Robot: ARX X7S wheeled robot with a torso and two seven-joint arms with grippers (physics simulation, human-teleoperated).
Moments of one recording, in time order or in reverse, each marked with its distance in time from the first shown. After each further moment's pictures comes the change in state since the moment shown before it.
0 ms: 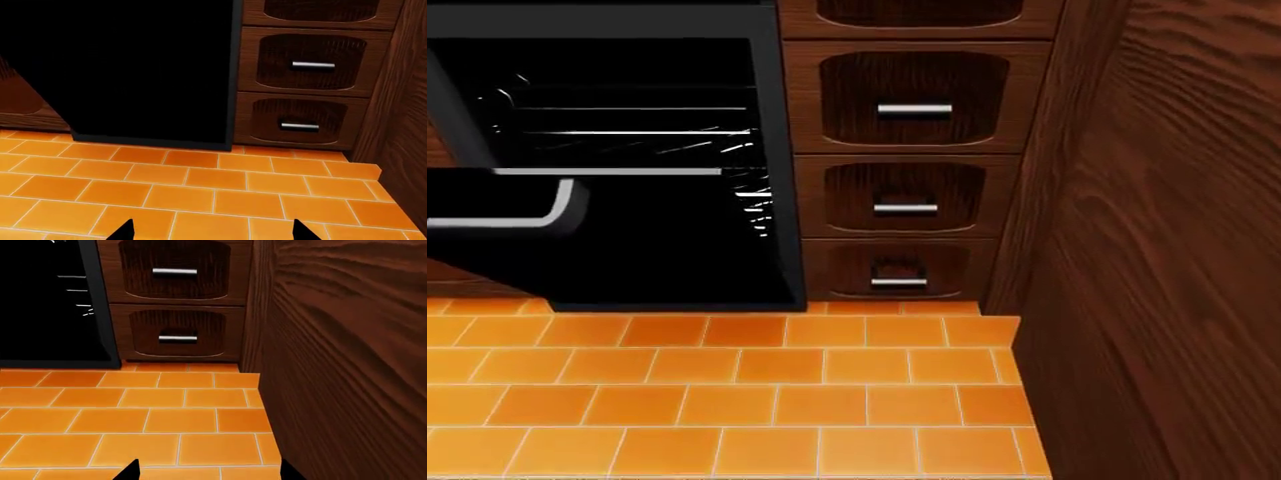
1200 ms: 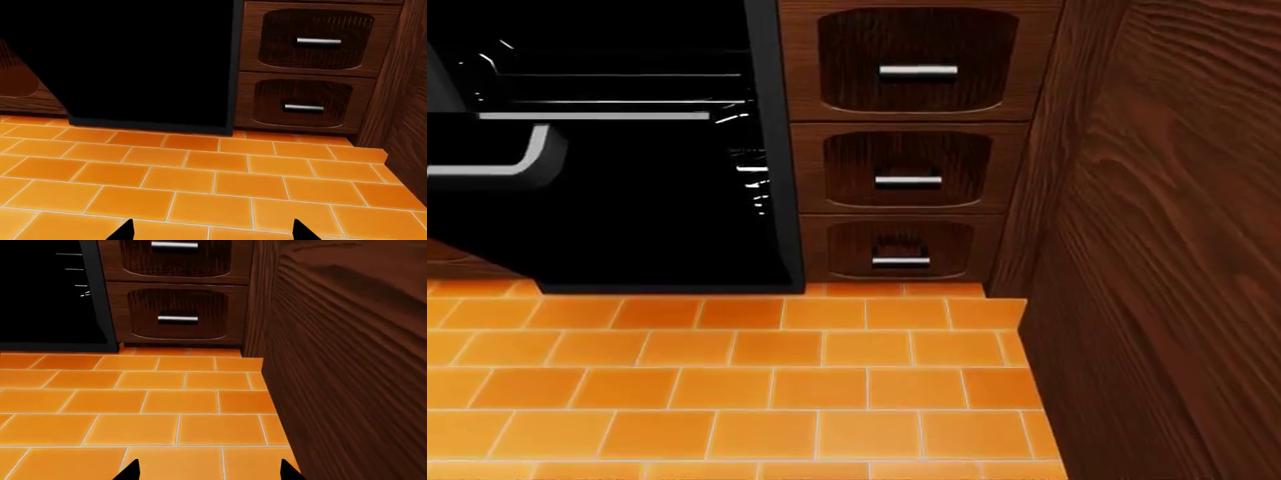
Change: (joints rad) left arm -0.008 -0.015 0.026 -0.011 -0.007 0.012 -0.025; right arm 0.006 0.013 -0.022 0.007 0.006 -0.005 0.016
